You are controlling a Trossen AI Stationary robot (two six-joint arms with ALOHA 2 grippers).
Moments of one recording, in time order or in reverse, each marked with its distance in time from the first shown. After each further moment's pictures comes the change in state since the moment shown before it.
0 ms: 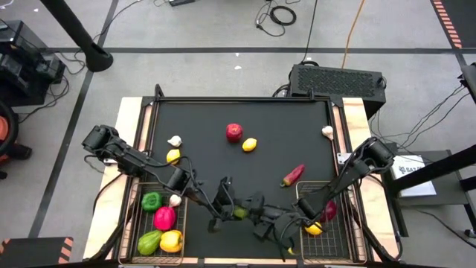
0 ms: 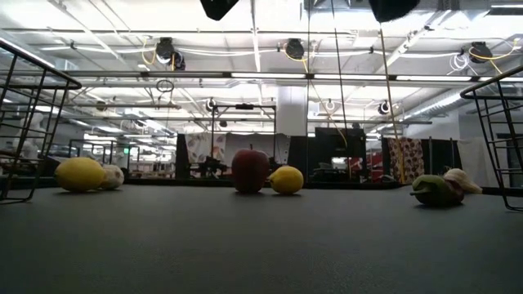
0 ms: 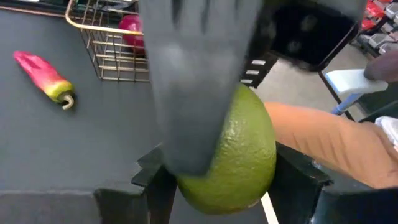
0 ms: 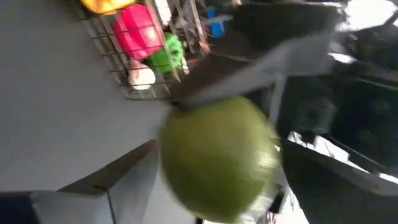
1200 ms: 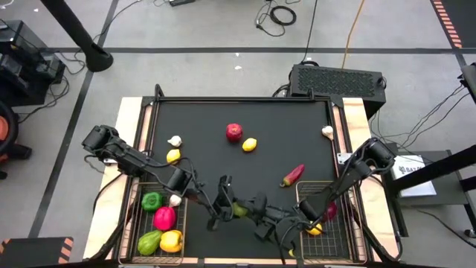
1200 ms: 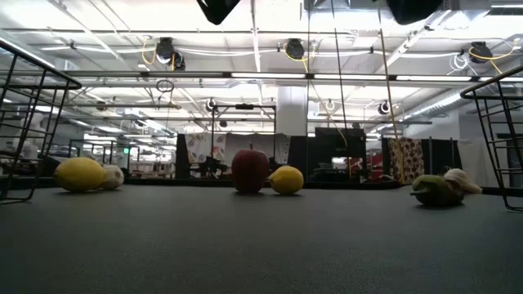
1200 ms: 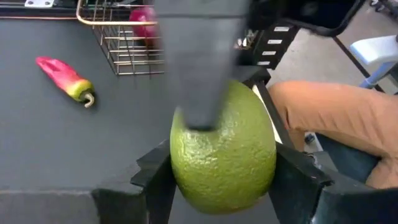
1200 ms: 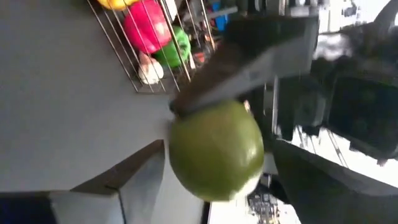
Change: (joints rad) left arm -0.002 0.001 -0.001 -0.059 -0.039 0.115; right arm 0.027 -0.002 0.001 -0.061 0.046 0.061
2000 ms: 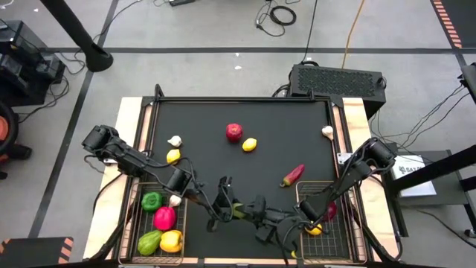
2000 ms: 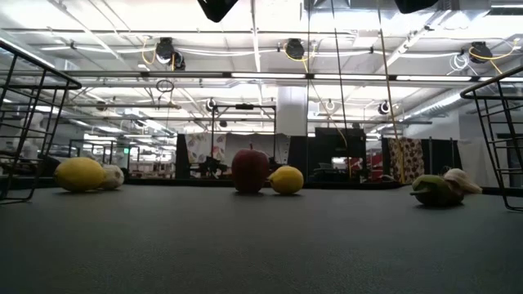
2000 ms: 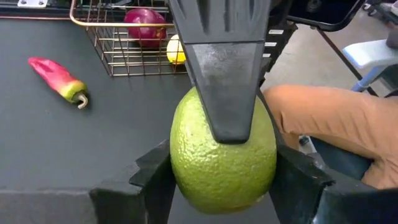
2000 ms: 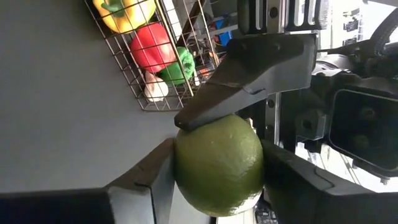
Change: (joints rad) left arm -0.001 0.000 -0.001 0.020 0.007 -0.009; right arm -0.004 -0.002 0.001 0.027 -0.075 -0.003
